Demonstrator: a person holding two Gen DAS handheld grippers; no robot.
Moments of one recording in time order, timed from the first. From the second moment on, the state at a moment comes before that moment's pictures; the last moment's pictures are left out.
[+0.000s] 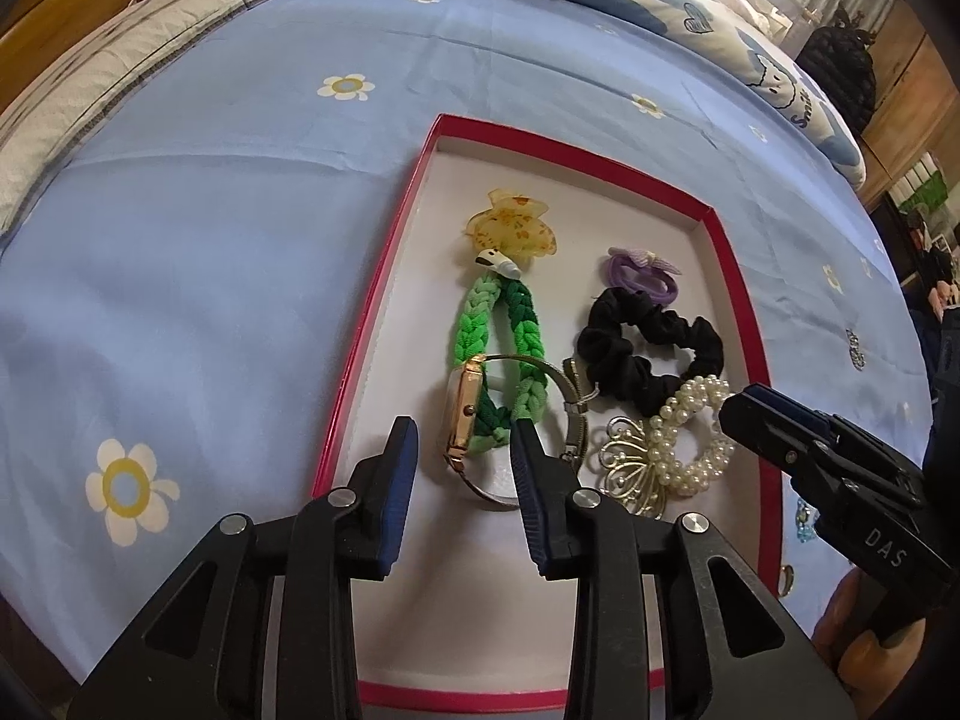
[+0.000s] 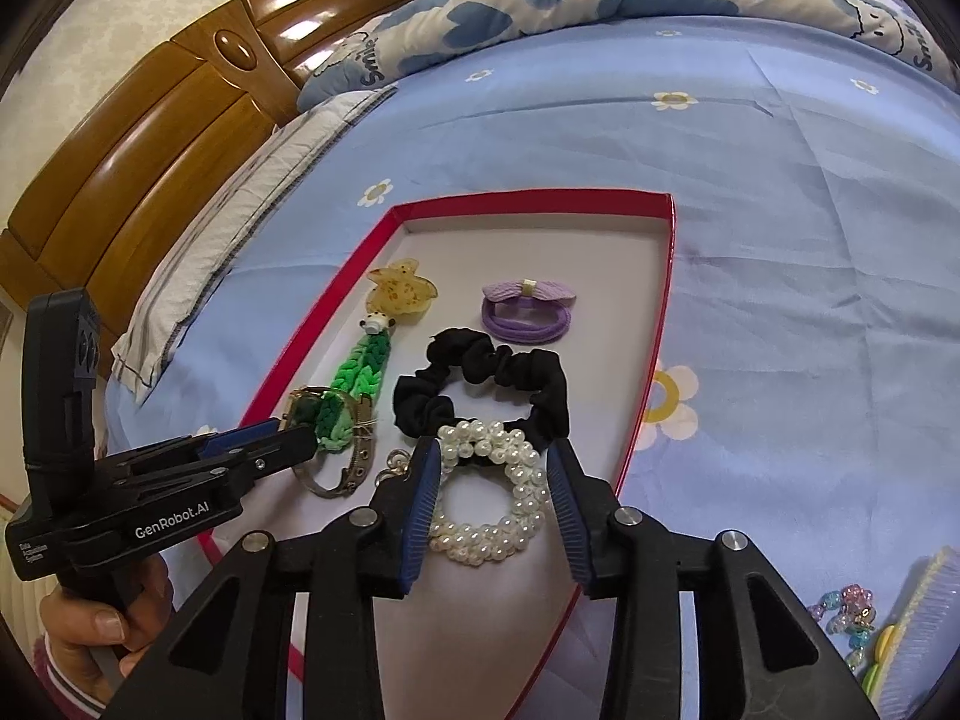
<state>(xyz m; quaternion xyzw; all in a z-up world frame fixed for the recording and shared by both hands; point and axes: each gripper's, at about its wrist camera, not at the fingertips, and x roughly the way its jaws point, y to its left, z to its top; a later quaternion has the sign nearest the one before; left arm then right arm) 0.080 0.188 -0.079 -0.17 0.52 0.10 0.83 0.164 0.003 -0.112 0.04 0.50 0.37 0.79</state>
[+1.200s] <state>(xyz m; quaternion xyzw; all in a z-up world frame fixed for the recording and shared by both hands) 0.065 0.057 -0.034 -0.12 0.50 -0.02 0.85 0.116 -0.172 -0.082 0.13 0.46 0.27 0.84</state>
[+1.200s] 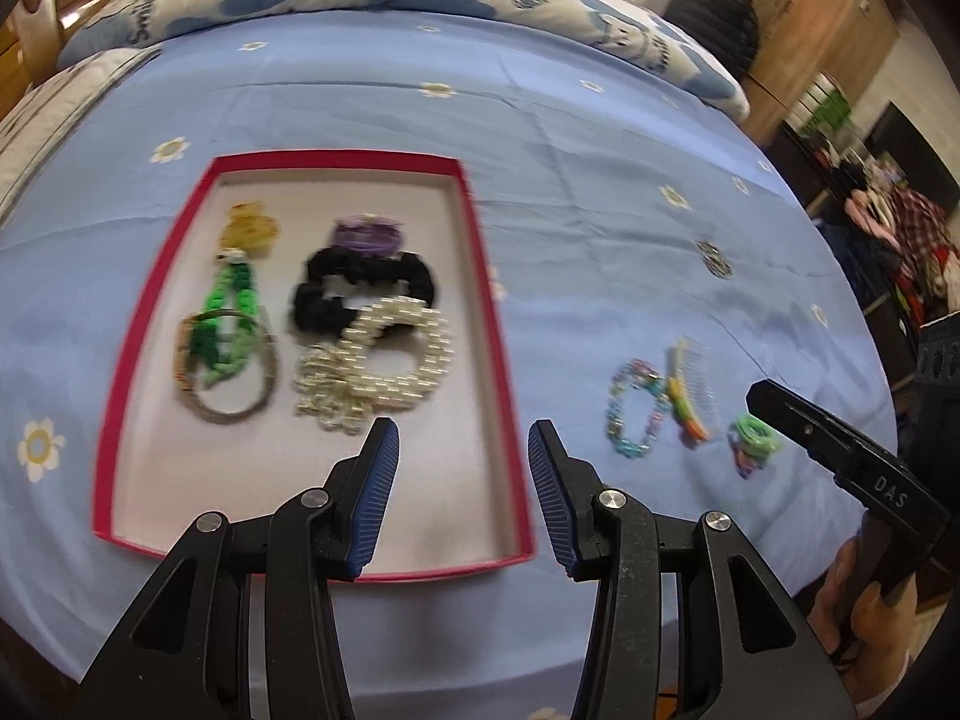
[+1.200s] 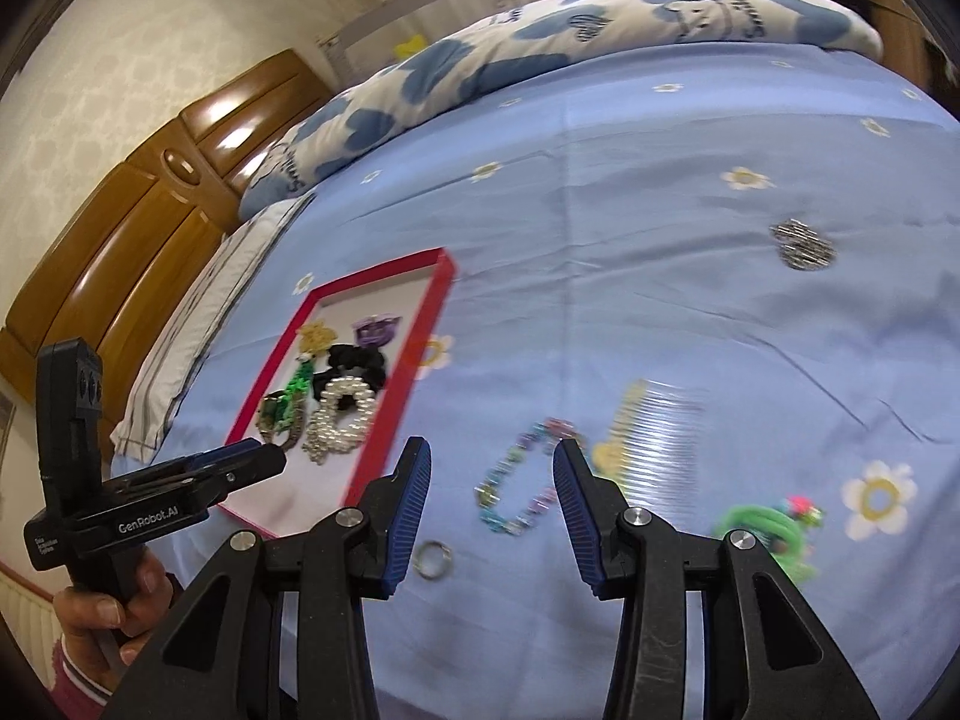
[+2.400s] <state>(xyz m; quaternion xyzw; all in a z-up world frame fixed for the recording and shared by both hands) 0.102 -0.059 -0.071 -0.05 0.55 -0.12 0.83 0.093 -0.272 -0.134 0.15 0.49 0.18 0.84</state>
